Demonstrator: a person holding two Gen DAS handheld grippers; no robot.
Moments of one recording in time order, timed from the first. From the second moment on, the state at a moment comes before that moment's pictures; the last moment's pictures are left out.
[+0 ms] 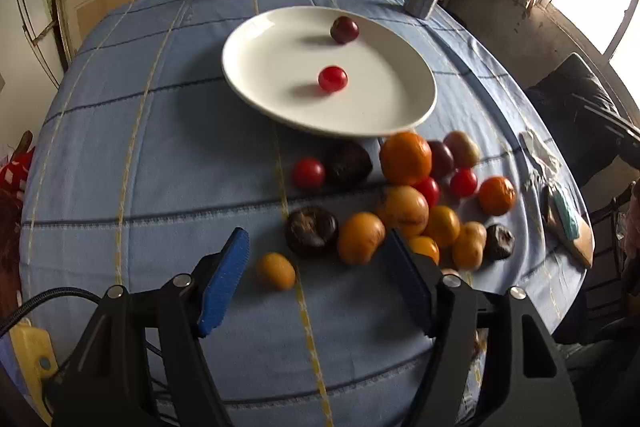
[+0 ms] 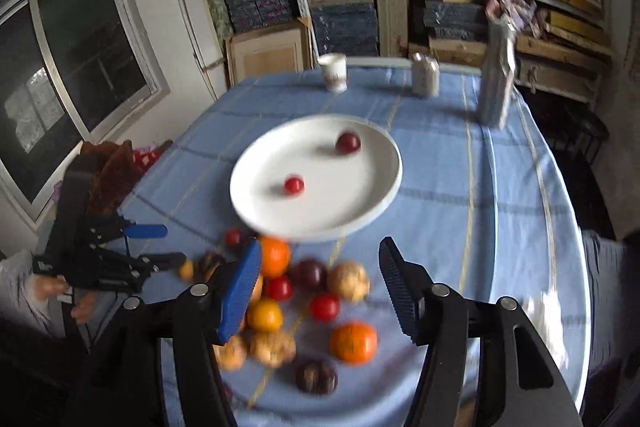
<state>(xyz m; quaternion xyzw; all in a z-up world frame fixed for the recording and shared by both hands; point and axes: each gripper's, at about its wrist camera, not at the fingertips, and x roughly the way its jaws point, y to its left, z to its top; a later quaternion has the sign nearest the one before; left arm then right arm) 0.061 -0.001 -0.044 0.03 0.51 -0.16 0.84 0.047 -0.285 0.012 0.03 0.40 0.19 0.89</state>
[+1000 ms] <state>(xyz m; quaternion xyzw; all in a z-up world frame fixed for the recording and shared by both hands) -0.020 -0.098 -0.097 0.09 0.57 -0.31 0.76 -0.029 -0.311 -0.047 0.01 0.49 0.18 0.85</state>
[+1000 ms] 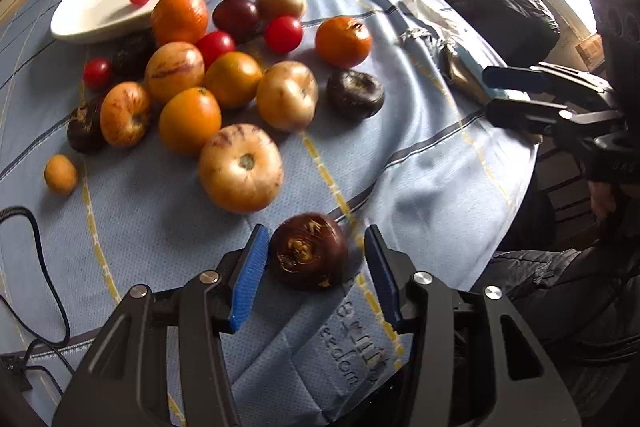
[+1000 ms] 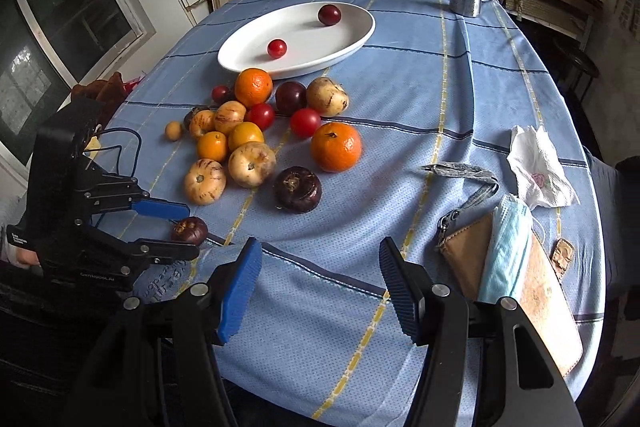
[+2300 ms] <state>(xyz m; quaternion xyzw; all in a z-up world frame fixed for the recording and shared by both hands) 0.004 -0.099 -0.084 0.06 0.54 -0.31 0.78 0.027 -0.254 -0.088 -0.02 0.53 0.24 0.82</state>
